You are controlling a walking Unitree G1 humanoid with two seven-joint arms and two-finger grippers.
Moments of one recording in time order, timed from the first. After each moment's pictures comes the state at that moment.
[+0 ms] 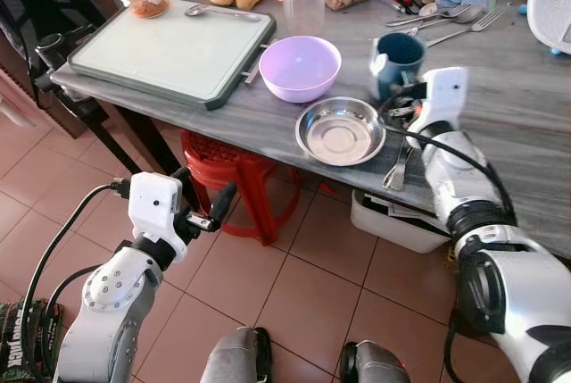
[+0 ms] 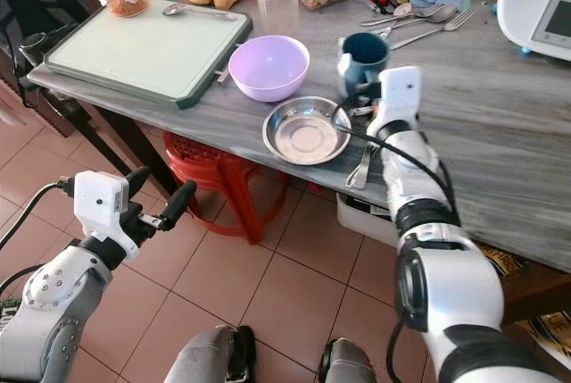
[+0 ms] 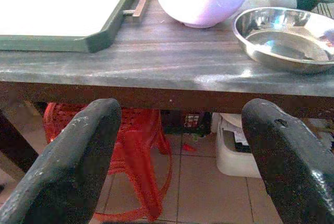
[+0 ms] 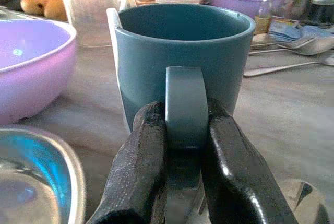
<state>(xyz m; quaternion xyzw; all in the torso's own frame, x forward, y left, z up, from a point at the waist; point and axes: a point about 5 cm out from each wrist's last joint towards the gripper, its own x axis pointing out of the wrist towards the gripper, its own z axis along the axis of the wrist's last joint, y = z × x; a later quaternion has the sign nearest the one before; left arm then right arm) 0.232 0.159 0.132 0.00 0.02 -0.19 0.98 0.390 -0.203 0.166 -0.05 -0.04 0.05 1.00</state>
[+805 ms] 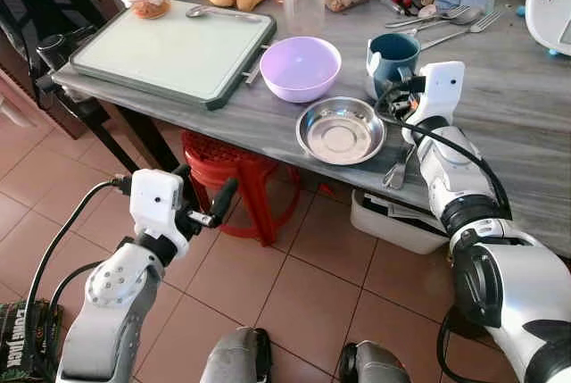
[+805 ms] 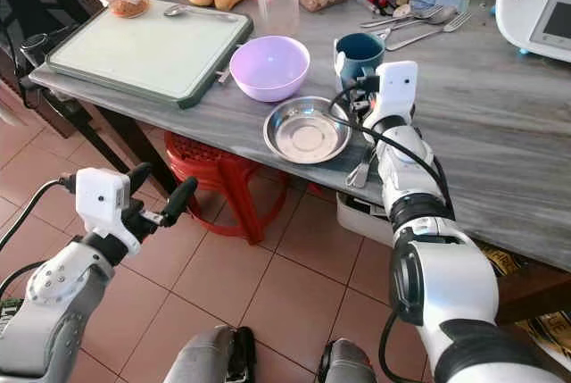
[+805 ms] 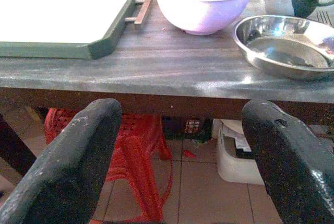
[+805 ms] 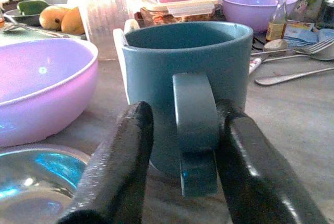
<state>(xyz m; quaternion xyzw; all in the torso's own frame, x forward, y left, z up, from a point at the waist) 0.239 0.157 0.132 0.00 0.02 -0.19 0.98 0.394 -0.192 0.172 -0.02 -0.04 0.07 1.00</state>
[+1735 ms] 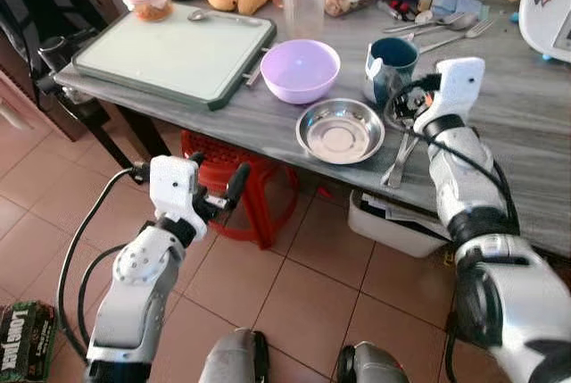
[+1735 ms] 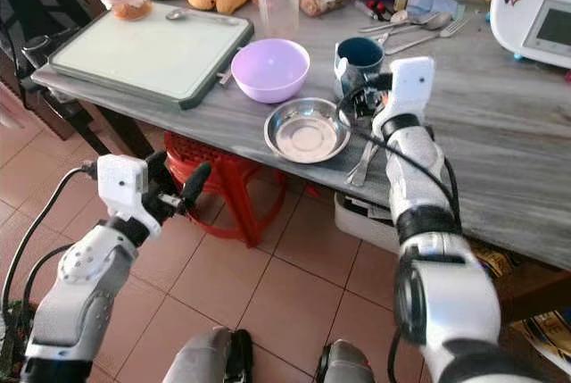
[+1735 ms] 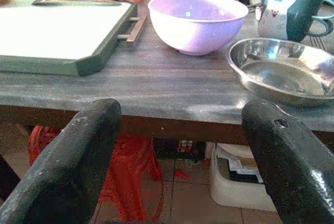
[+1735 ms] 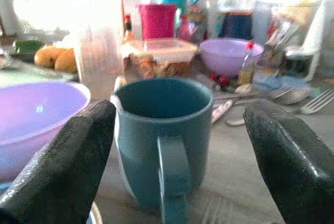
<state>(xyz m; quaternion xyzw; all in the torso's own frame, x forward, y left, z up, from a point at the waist) 0.263 0.140 0.128 -0.03 -0.01 -0.19 0.98 0.381 -0.199 0.185 -0.03 -0.12 0.04 0.99</state>
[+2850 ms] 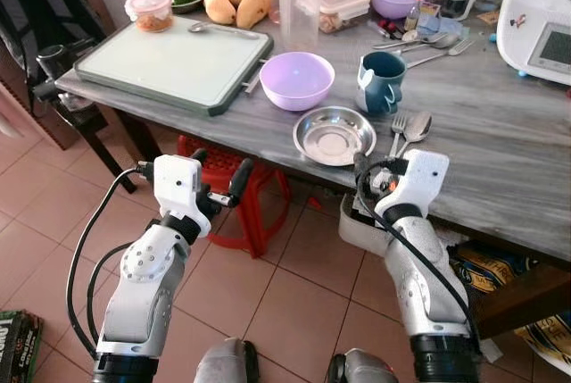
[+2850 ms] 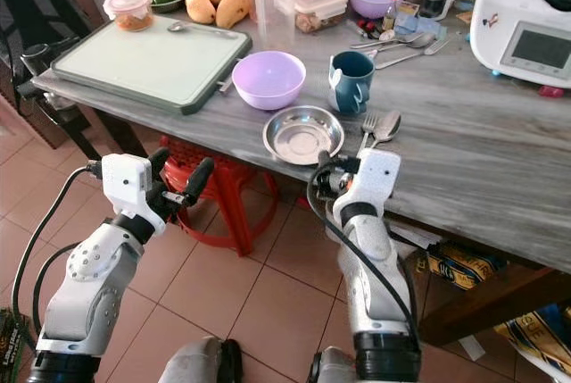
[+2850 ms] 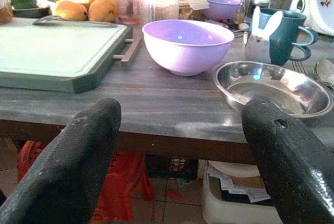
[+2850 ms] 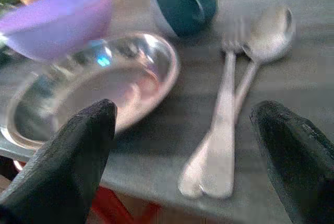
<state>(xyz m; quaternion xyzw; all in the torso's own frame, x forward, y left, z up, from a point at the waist) 0.267 0.137 0.125 -0.04 -0.02 -0.19 0.98 0.283 -0.141 0.109 0.11 0.06 -0.04 0.99</state>
